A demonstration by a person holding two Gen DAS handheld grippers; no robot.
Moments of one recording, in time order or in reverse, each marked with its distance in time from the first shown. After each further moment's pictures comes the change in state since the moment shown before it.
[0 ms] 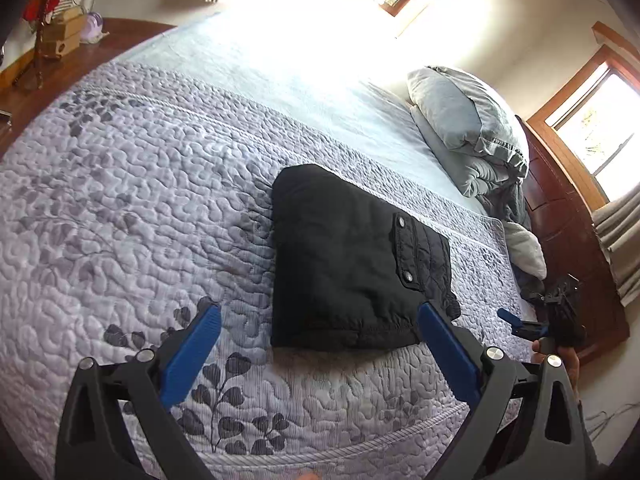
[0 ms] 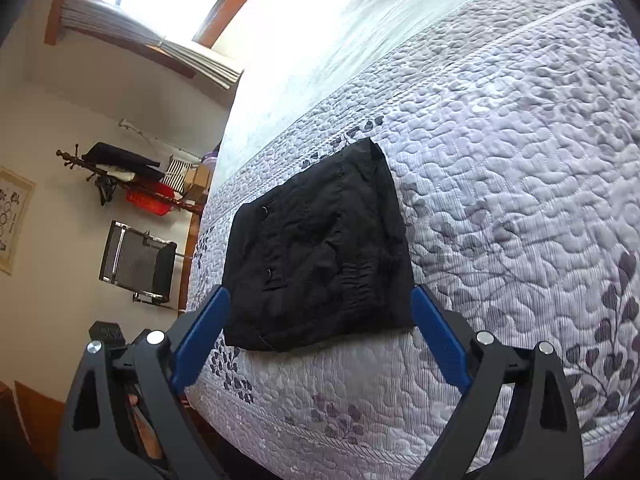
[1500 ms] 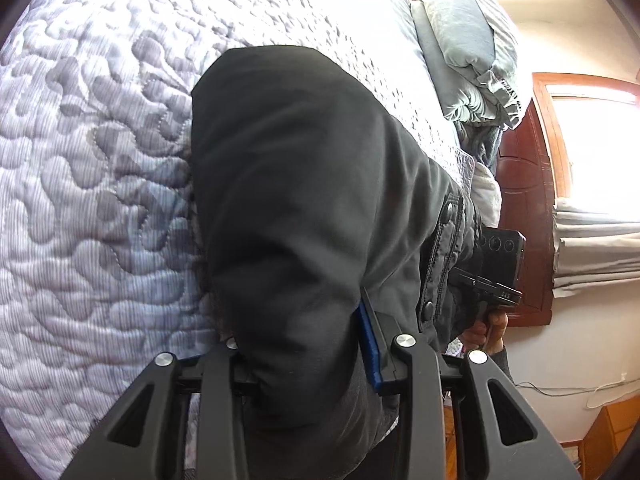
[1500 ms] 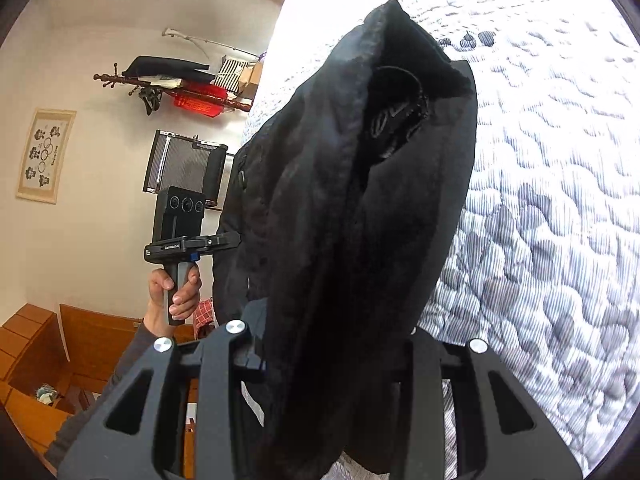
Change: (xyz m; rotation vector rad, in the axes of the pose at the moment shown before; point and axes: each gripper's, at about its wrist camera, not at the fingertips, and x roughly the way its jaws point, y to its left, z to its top) left arm 0.233 0.027 0.081 -0.155 0.577 -0.326; right arm 0.182 -0.007 0.086 -0.129 0.488 0.260
